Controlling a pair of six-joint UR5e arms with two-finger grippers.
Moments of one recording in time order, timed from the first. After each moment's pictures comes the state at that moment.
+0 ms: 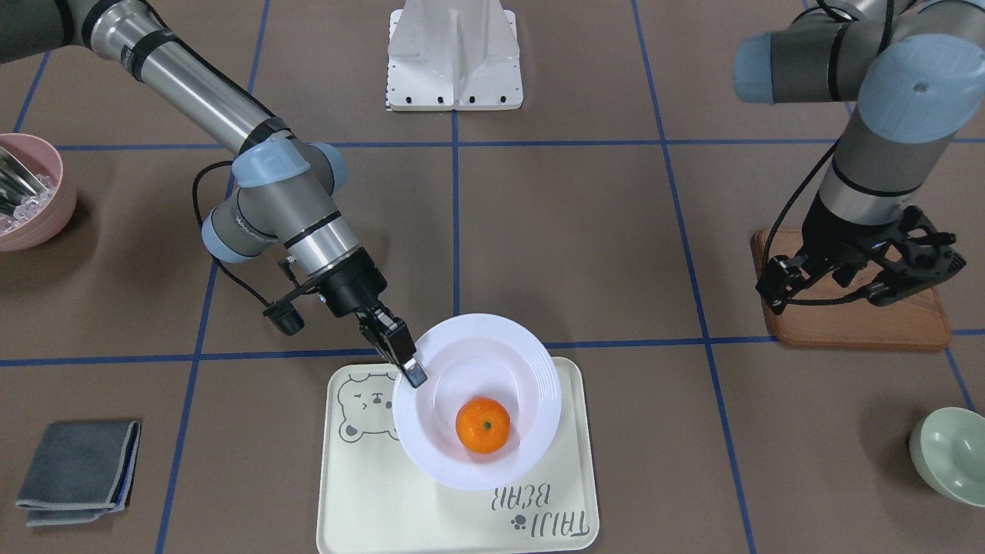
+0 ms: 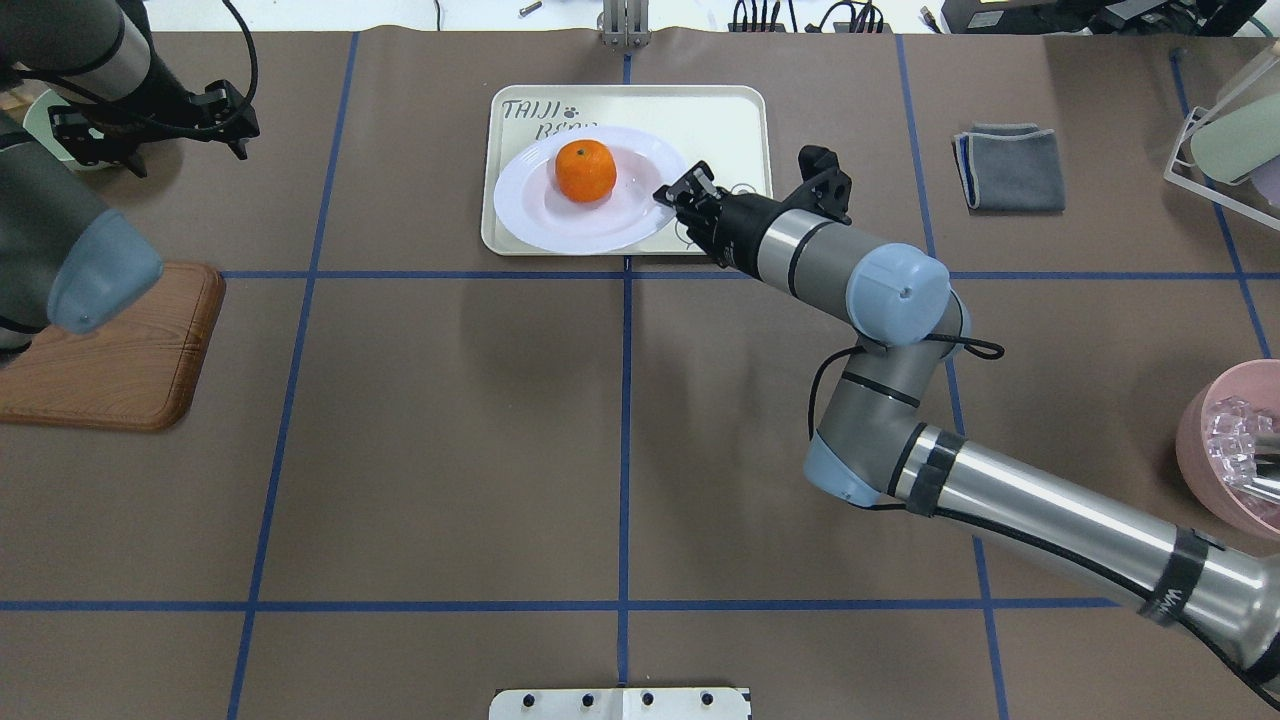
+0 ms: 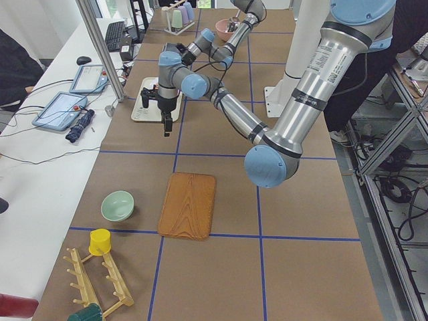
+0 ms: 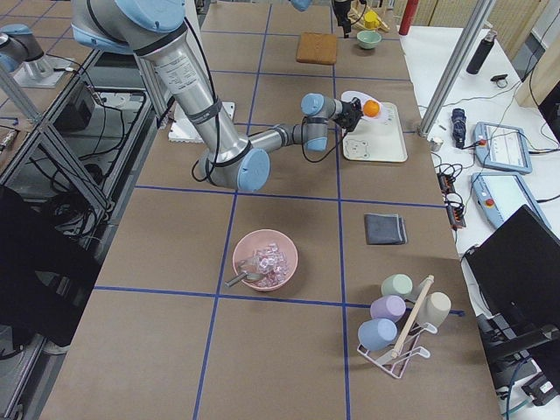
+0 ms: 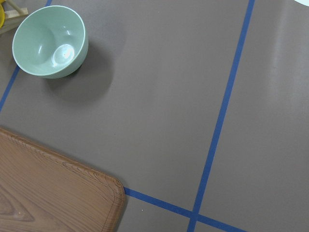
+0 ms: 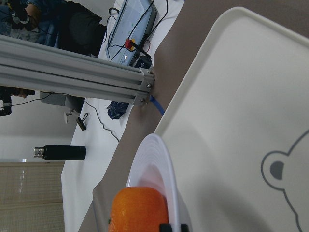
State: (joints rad) left arm -1.04 -2.04 -1.77 -1.41 -1.95 -1.02; right arm 0.65 -0.82 1.08 -0.33 1.43 2.06
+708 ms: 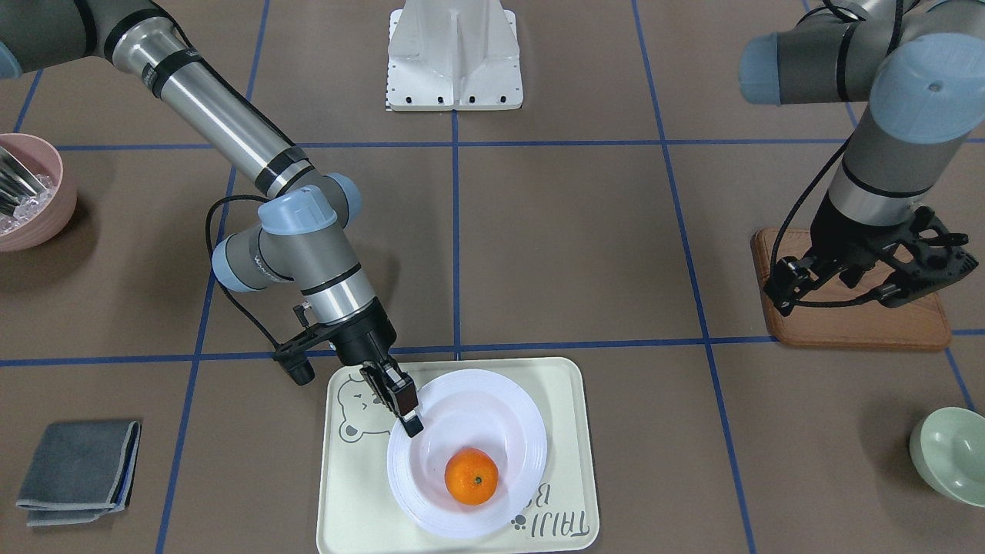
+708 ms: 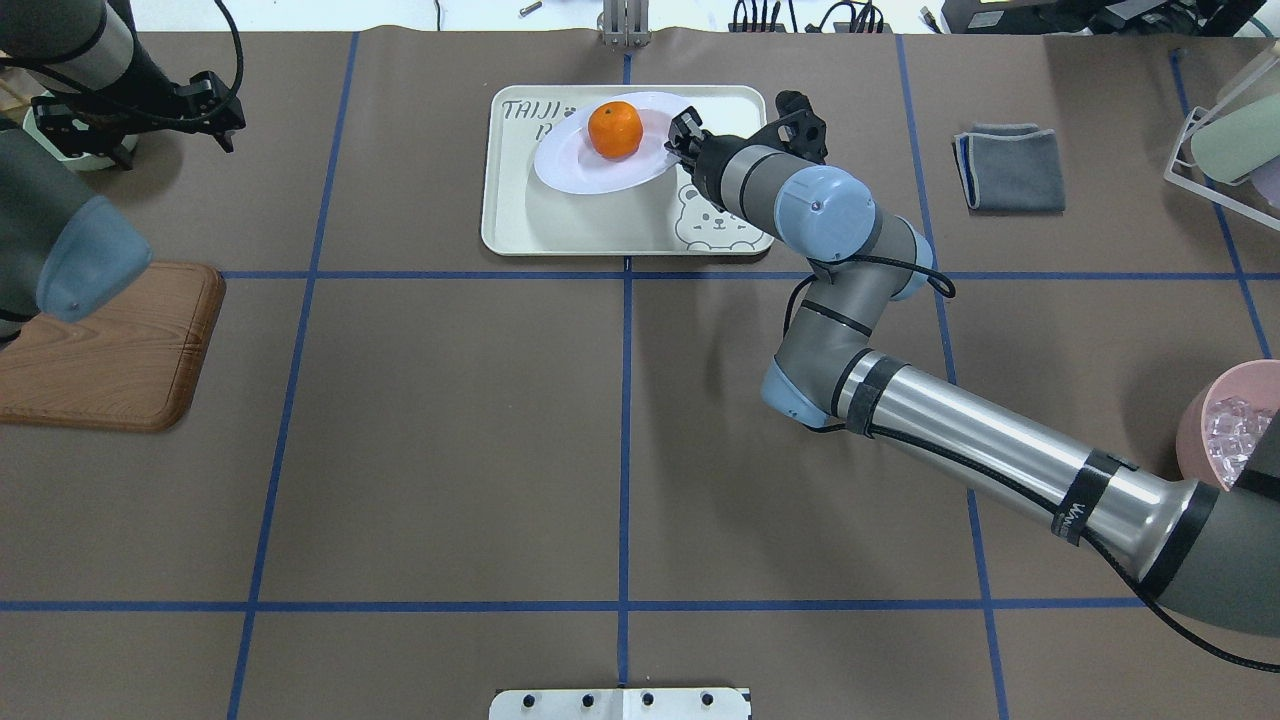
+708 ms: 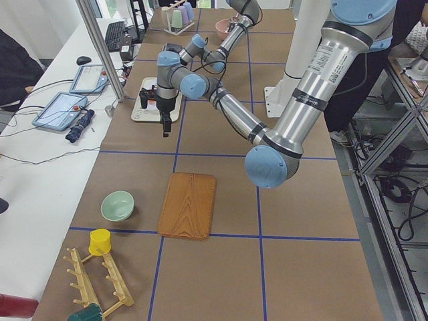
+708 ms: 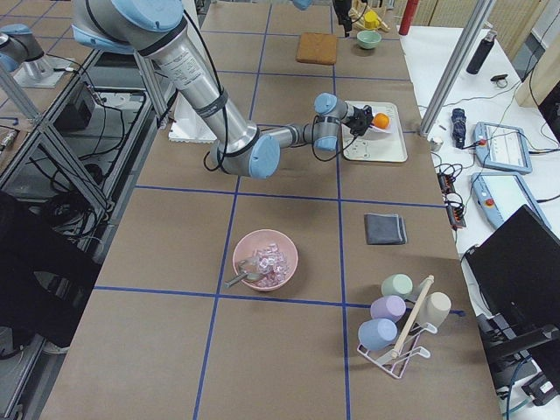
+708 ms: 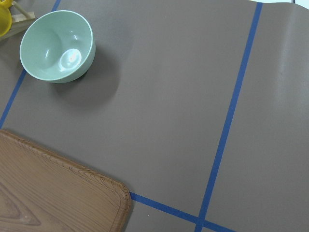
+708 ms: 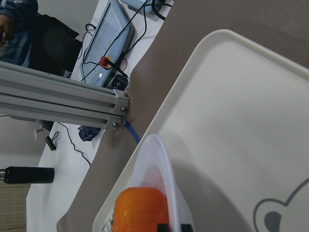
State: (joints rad) left arm -1.05 -2.04 -1.77 -1.41 -1.95 -1.02; right arm 0.66 -0.74 0.93 -0.38 1.44 2.03
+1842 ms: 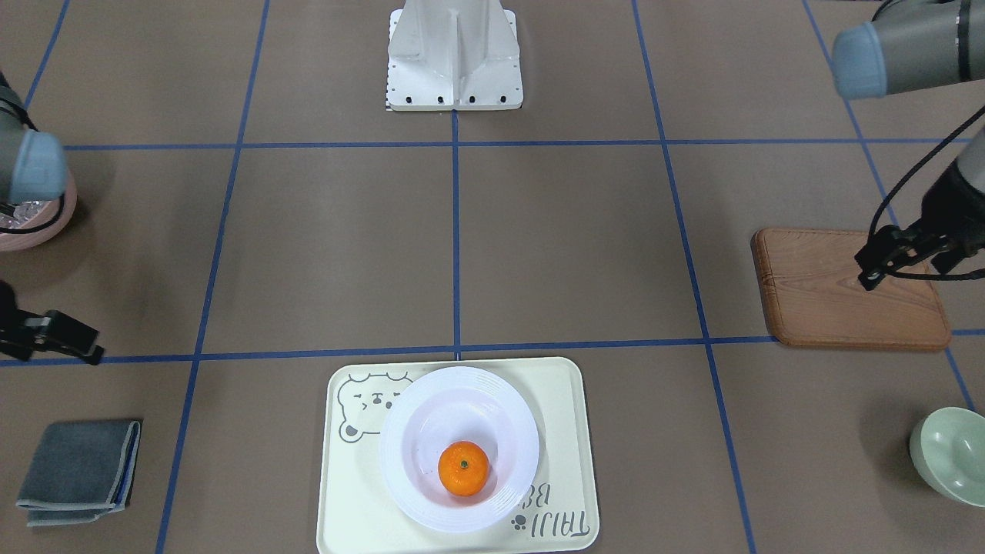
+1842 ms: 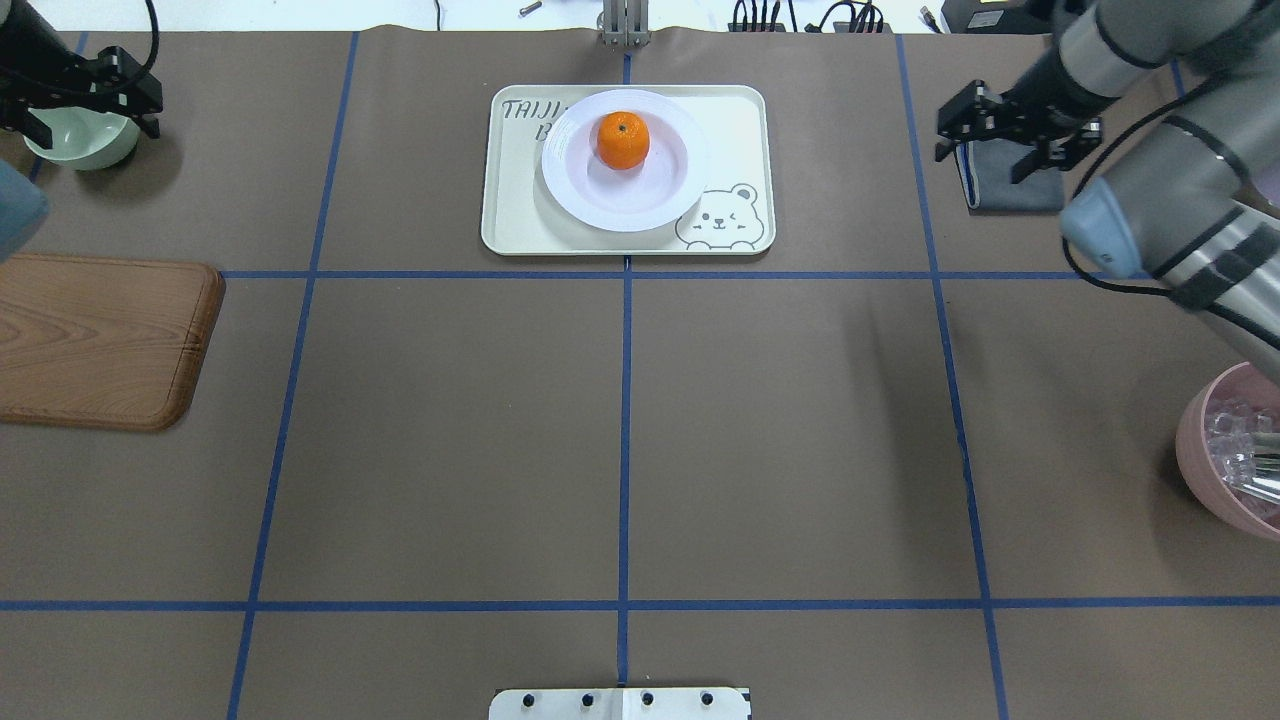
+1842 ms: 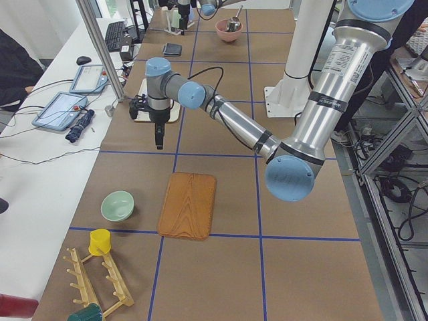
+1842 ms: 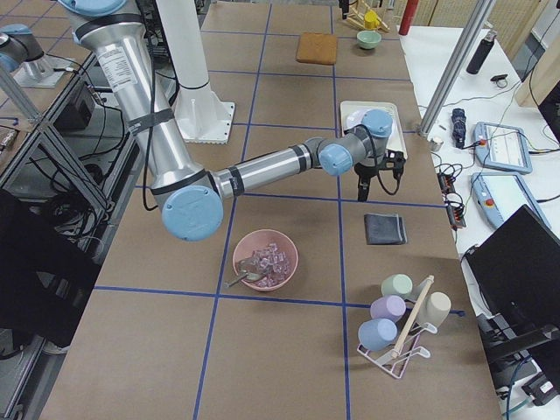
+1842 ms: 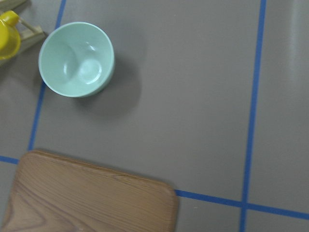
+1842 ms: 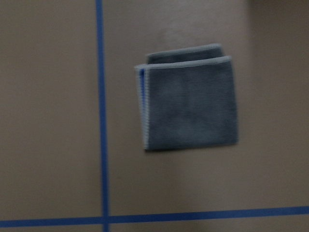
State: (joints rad) left arm -1.26 -1.91 -1.80 -1.40 -2.13 -0.57; right arm 1.23 -1.25 1.53 -1.37 2.30 0.62
